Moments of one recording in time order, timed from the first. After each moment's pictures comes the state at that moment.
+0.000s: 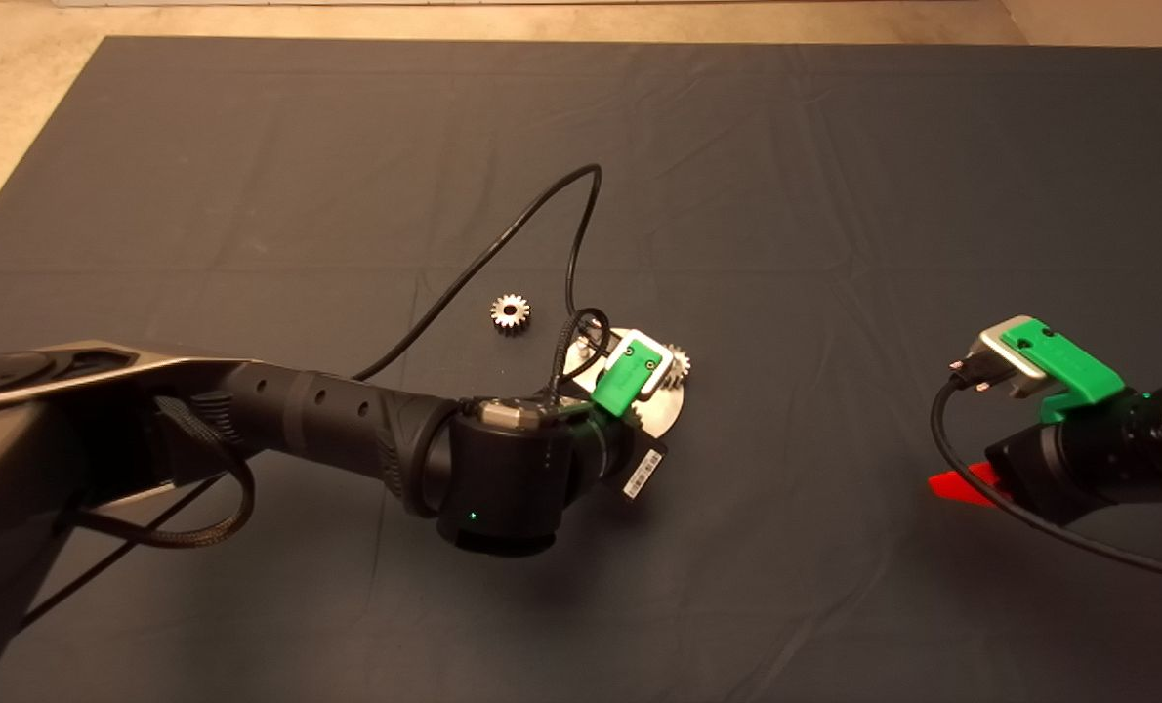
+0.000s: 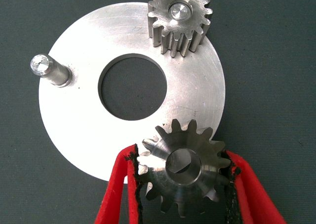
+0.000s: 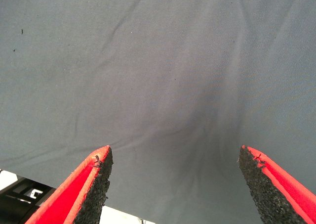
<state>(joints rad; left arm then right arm) -0.08 2.76 -0.79 1.17 1.53 -1.19 0.44 2.02 -0.38 -0.42 -1.53 1.31</state>
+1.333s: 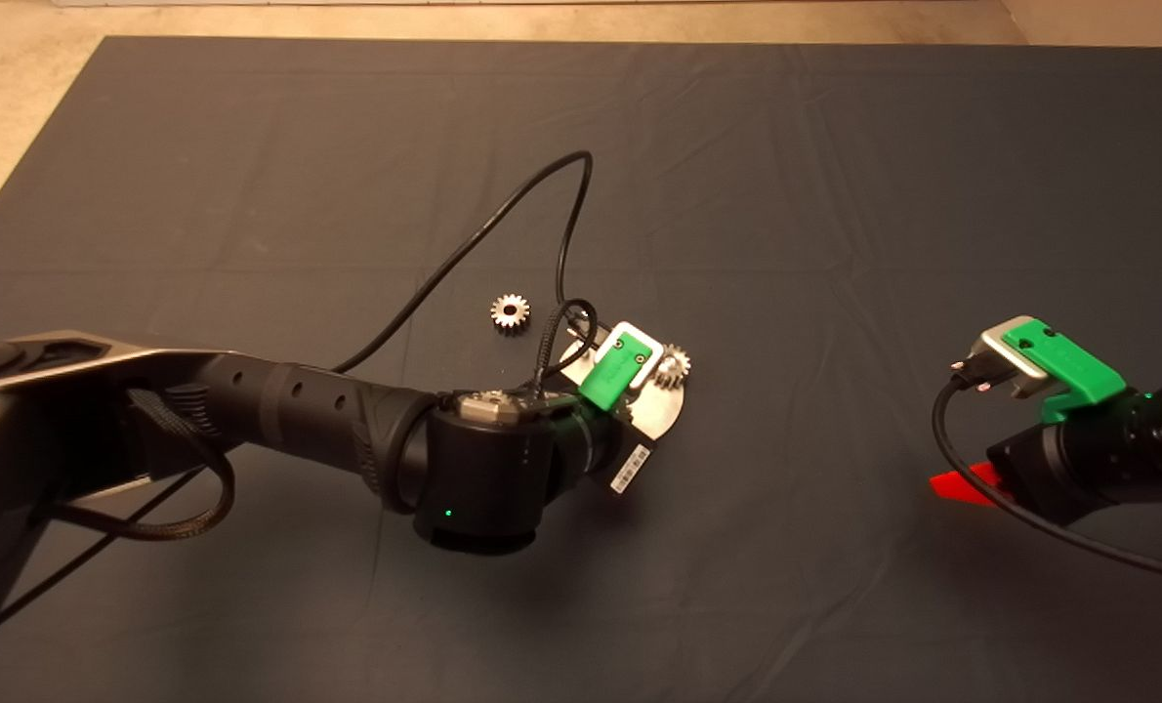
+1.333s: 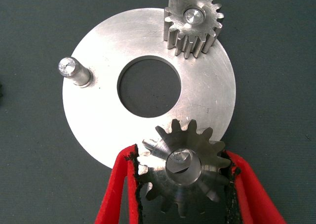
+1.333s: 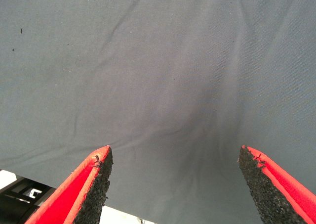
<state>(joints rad) -0.11 2.72 -0.76 1.17 1.53 -1.18 0.44 2.02 -0.38 -0.42 -1.53 1.30</state>
